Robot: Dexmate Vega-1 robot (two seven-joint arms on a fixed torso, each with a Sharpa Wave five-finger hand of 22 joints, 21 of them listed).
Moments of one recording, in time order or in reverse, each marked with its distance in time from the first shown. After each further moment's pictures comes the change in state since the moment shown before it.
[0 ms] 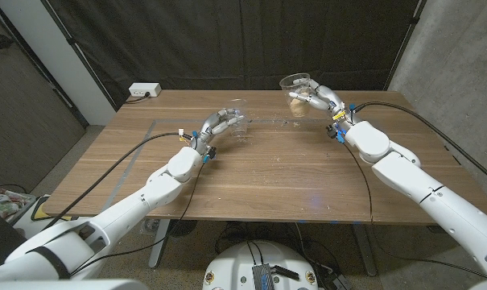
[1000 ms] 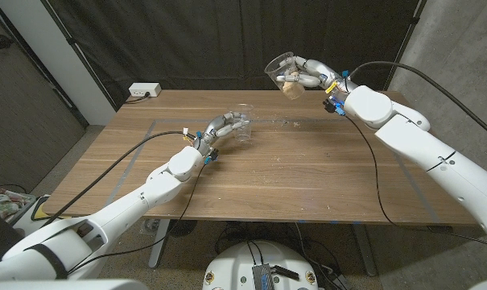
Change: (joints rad) left arm -0.016 0.019 0.027 -0.016 0.011 0.034 -0.060; left_hand 0.007 0.007 -0.004 -0.004 -0.008 0.003 -0.004 0.003 0.000 0.001 -0.001 0.008 0.004 0.011 0.000 -0.008 0.010 0.000 0.000 0.007 0.000; right arm 0.190 -0.076 -0.059 -0.190 -0.123 -0.278 0.148; right_hand -0.001 0.000 0.007 -0.001 0.004 0.010 0.002 0.000 0.000 0.007 0.000 -0.004 0.004 0.012 -0.002 -0.001 0.005 0.000 0.000 0.004 -0.005
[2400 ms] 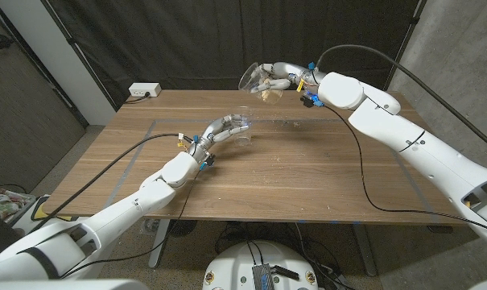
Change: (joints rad) left arm 0.027 0.048 0.025 0.027 0.029 -0.206 -0.015; left_hand 0.009 0.009 -0.015 0.001 -0.008 0.009 -0.017 -0.001 -0.007 -0.004 -0.004 0.004 -0.002 0.000 0.000 -0.015 0.018 -0.021 0.007 0.005 0.000; right arm 0.184 0.092 -0.178 0.011 -0.259 -0.085 0.232; right_hand -0.006 -0.002 0.000 0.000 -0.004 0.032 -0.007 -0.003 0.004 0.018 -0.007 -0.011 0.010 0.011 0.000 0.000 0.014 0.000 0.000 0.000 -0.004
